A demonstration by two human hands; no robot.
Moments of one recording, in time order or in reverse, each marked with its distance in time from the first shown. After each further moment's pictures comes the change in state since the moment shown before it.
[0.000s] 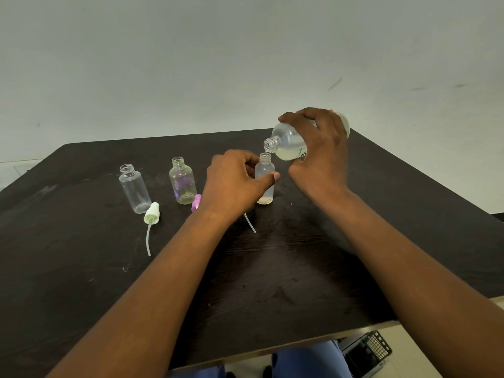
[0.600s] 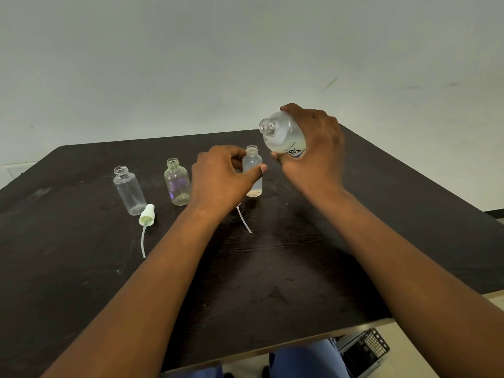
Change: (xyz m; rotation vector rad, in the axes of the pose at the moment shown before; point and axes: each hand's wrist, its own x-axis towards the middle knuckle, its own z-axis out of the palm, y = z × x) left_hand 0.002 0.005 -0.011 0.065 0.095 -0.009; right_hand 0.002 -0.003 0.000 0.001 0.031 0.066
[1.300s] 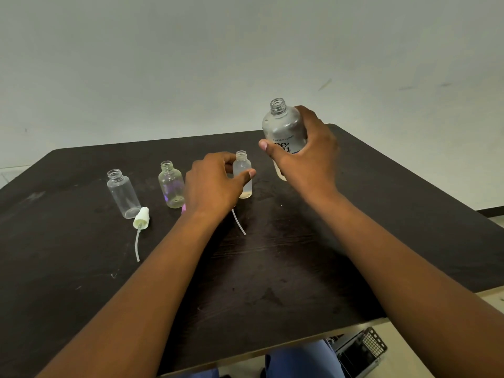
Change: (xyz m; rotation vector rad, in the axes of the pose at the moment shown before) left_hand 0.000 -0.005 0.007 0.107 -0.030 -0.078; right_hand 0.001 -0.008 -0.003 0.164 0.030 0.218
